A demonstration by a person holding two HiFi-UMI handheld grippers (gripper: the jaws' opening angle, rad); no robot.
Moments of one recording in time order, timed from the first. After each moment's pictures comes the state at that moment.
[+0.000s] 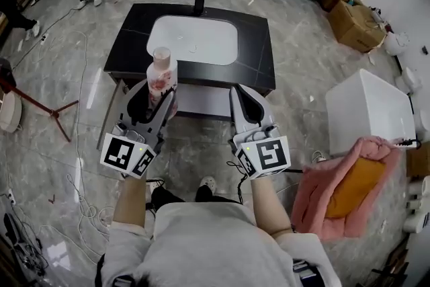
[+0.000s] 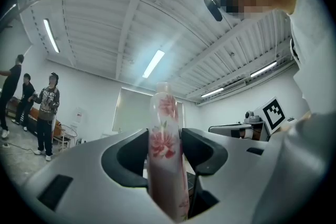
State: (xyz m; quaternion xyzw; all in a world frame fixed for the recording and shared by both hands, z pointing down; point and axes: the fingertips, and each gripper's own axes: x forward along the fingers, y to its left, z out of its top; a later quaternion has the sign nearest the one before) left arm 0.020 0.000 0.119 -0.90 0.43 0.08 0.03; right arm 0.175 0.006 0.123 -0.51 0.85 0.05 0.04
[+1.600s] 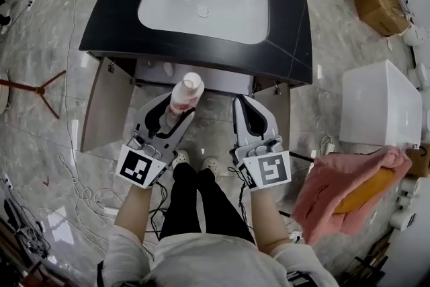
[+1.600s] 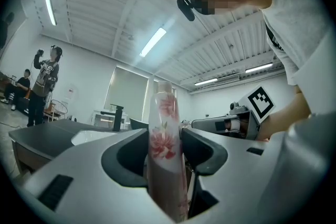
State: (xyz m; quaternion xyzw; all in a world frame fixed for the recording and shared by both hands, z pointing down) left arm 0.035 -0.081 0.336 -0.93 0.38 0.02 -0.04; right arm 0.147 -0.090 0.329 -0.52 0.86 -0.04 -0.02
